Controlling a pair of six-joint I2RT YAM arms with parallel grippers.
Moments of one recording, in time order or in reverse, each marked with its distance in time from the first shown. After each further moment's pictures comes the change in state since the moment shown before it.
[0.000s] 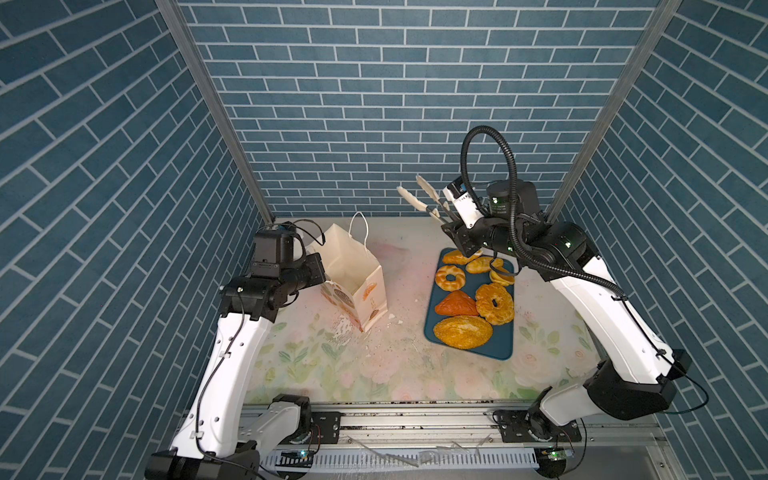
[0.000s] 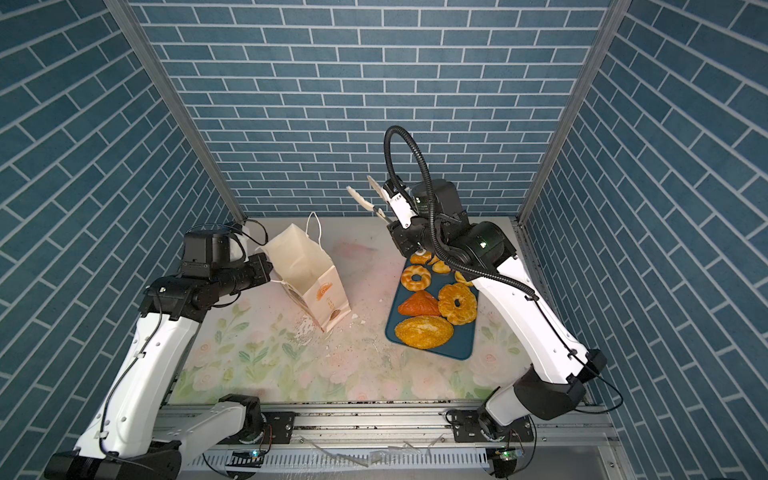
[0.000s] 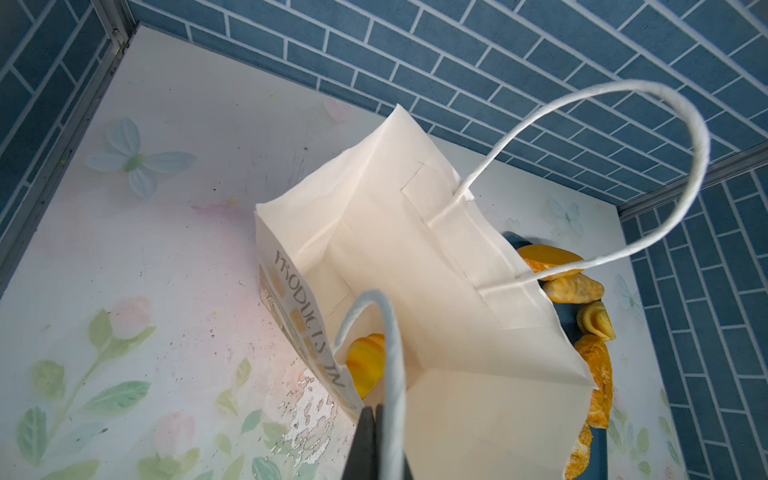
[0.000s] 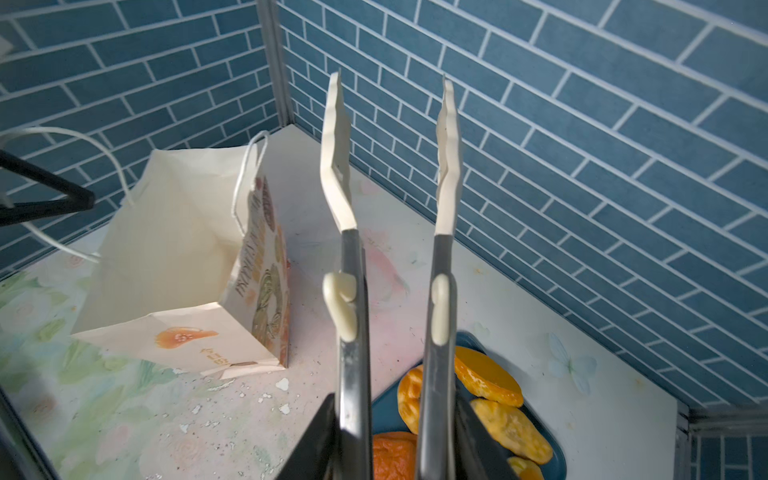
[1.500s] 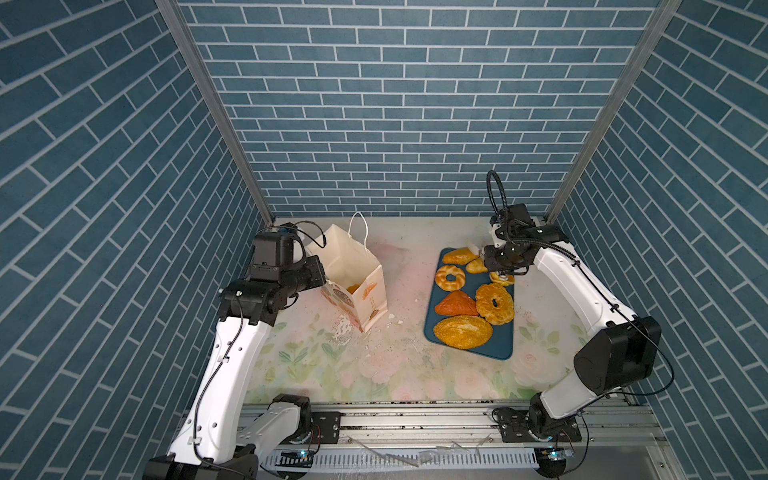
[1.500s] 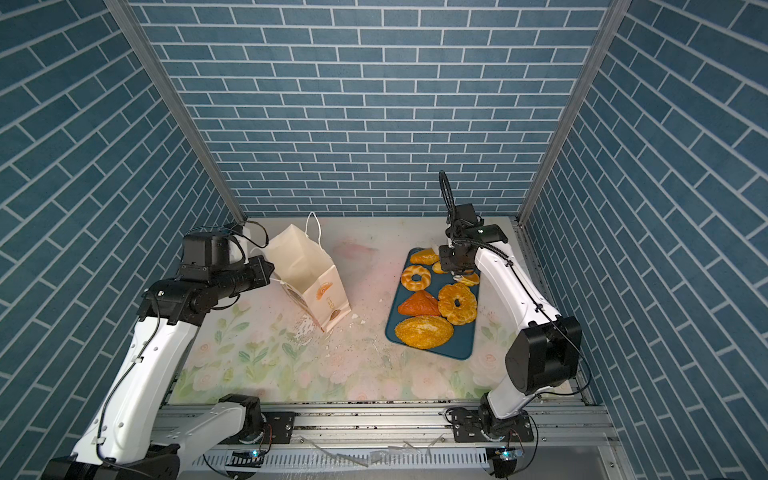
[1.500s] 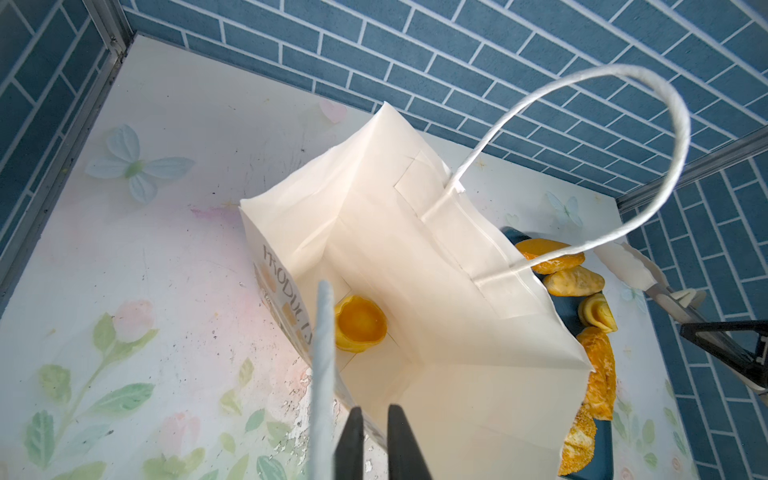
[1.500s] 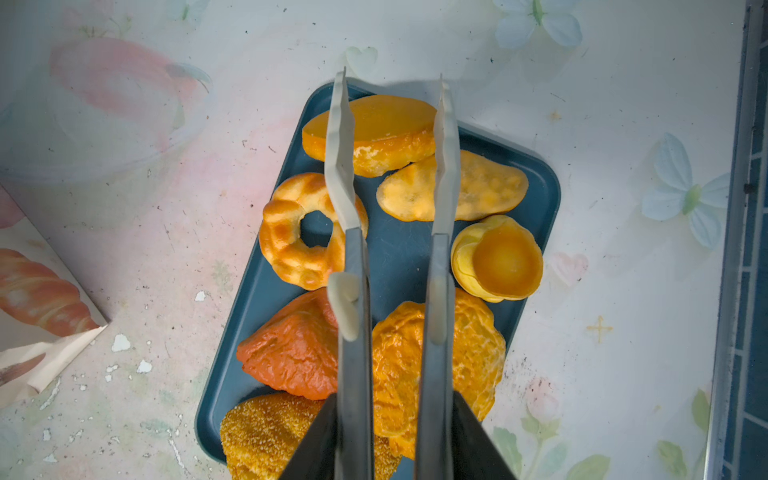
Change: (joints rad) left arm -0.013 -0.021 -0.005 -0.008 -0.013 0.014; right arm -0.450 0.108 -0.422 -0.035 -0.098 0.262
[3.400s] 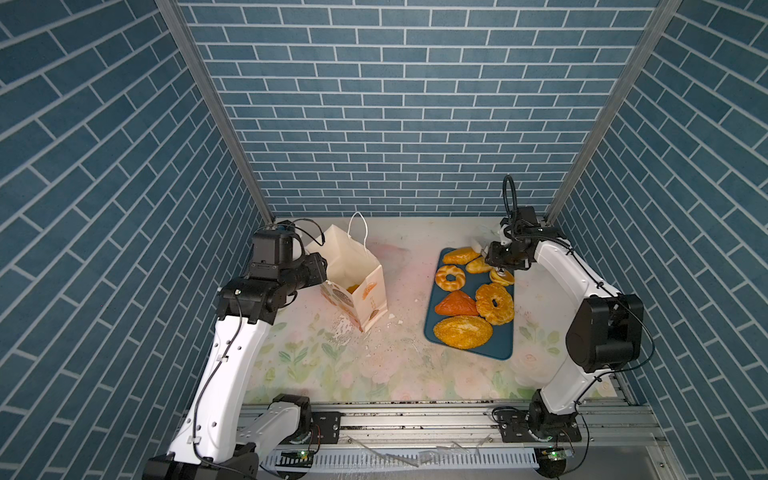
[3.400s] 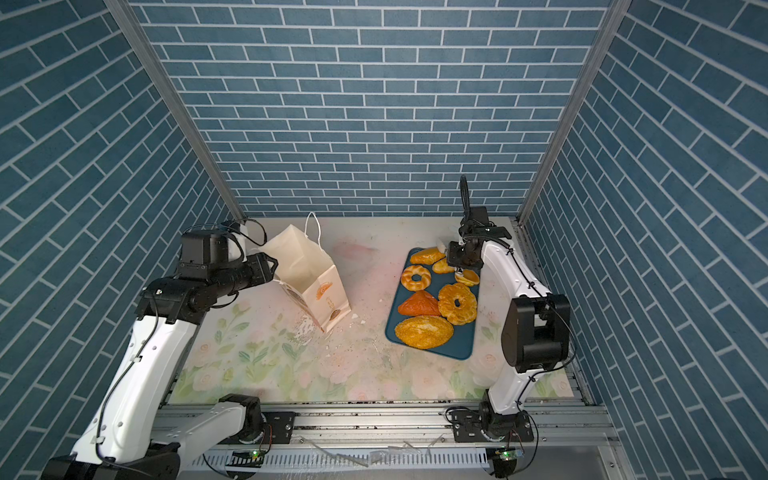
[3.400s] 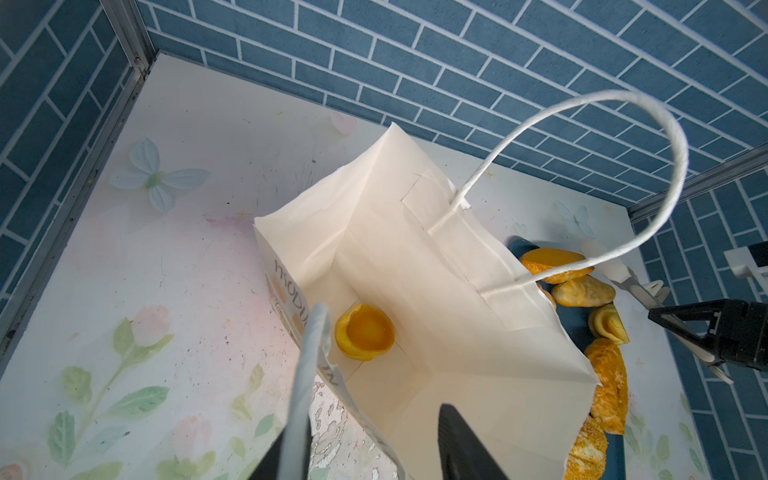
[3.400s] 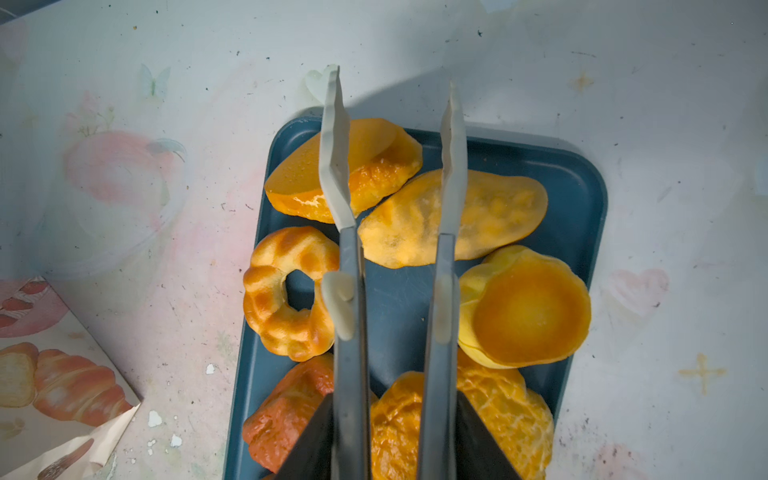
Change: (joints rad) left arm 0.000 0.008 0.023 -0.005 -0.037 0.008; right arm -0.139 0.141 -0.050 0.175 -0.184 0.097
